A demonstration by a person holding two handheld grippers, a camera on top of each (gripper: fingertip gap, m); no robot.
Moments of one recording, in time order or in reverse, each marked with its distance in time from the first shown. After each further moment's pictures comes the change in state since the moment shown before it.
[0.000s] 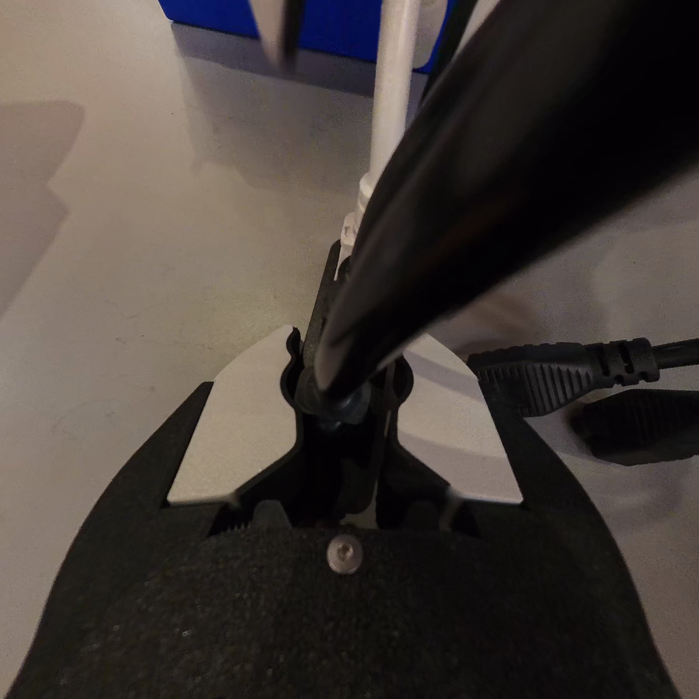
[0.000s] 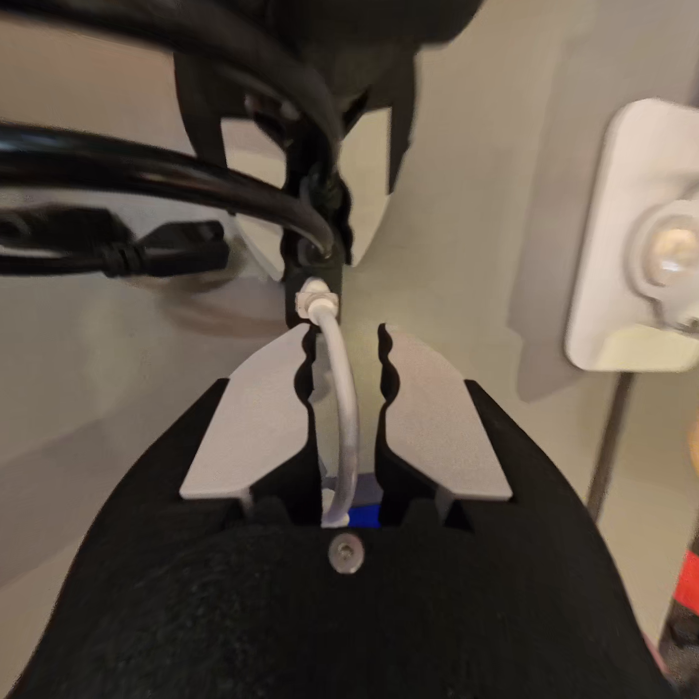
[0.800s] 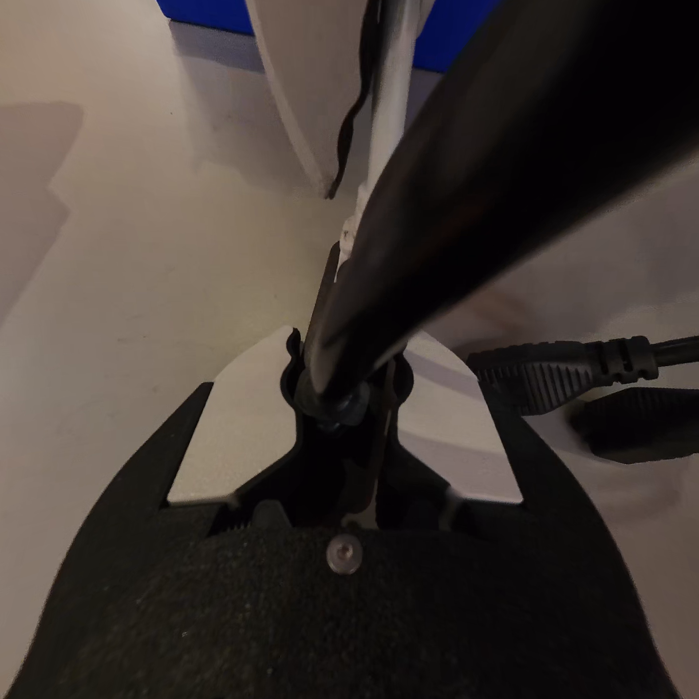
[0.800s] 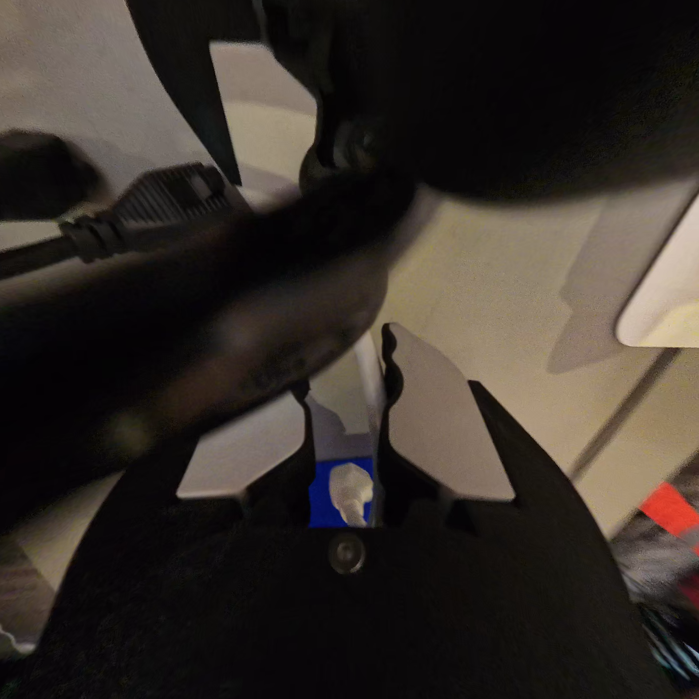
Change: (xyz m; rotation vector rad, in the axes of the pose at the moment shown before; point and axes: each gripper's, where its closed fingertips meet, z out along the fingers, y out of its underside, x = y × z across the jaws) left arm -0.001 -0.001 0.000 -0.012 -0.001 0.008; right arm -0.019 0.016 0.023 -0.351 -0.056 -0.042
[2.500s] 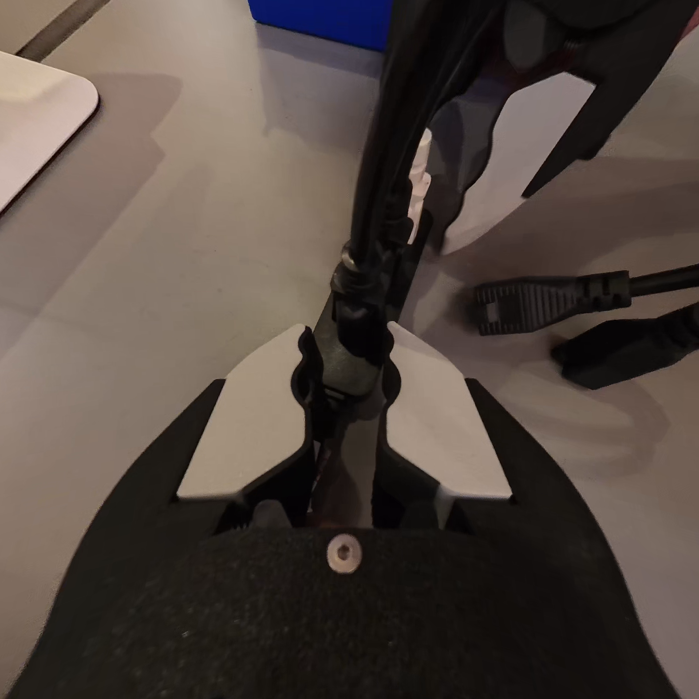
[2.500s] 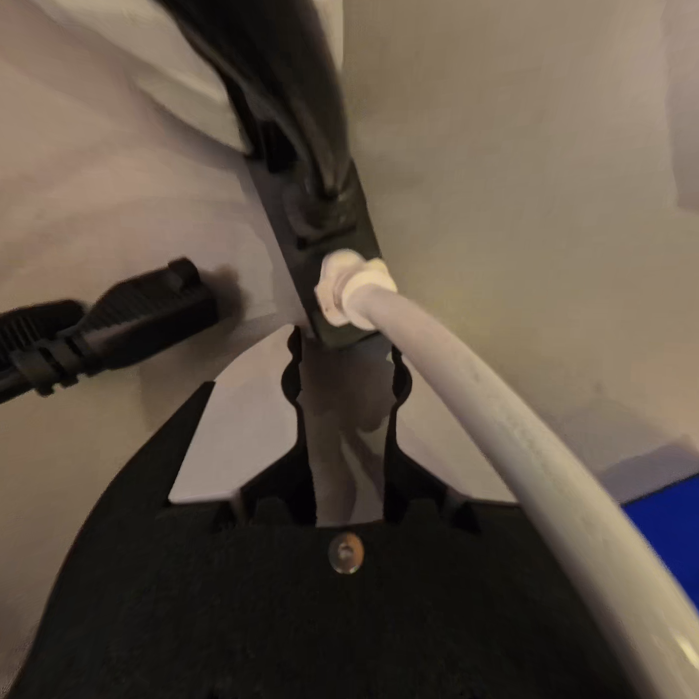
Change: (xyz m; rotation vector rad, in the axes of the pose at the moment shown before) left arm -0.013 0.025 -0.052 0.059 -0.089 -0.063; right arm -0.015 -0.008 0.050 0.262 0.005 0.471
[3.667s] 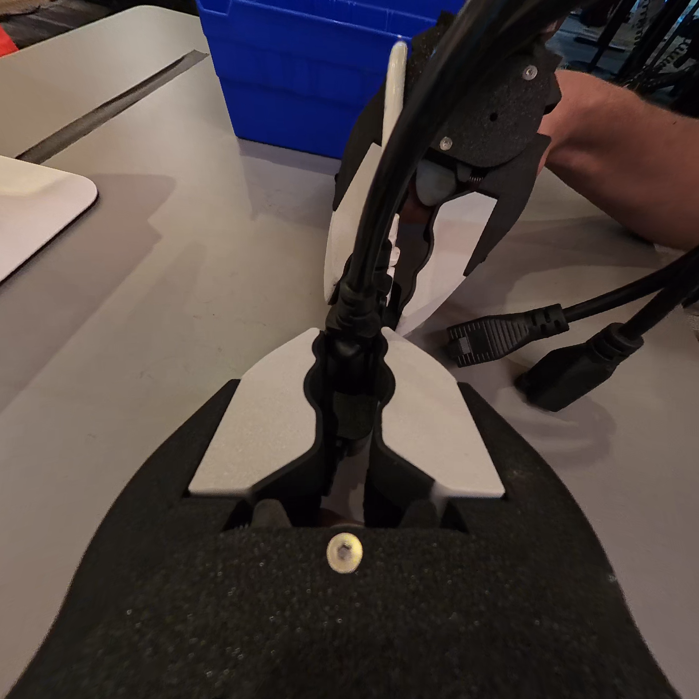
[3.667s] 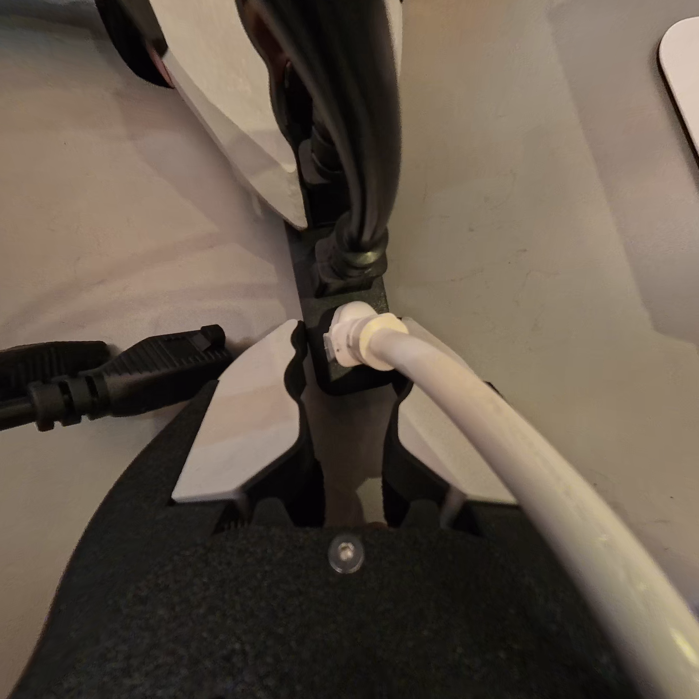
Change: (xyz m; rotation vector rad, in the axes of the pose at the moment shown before) left arm -0.001 -0.028 -0.007 0.210 0.153 0.002; right arm -0.004 -0.040 0.007 0.363 -0.068 -0.081
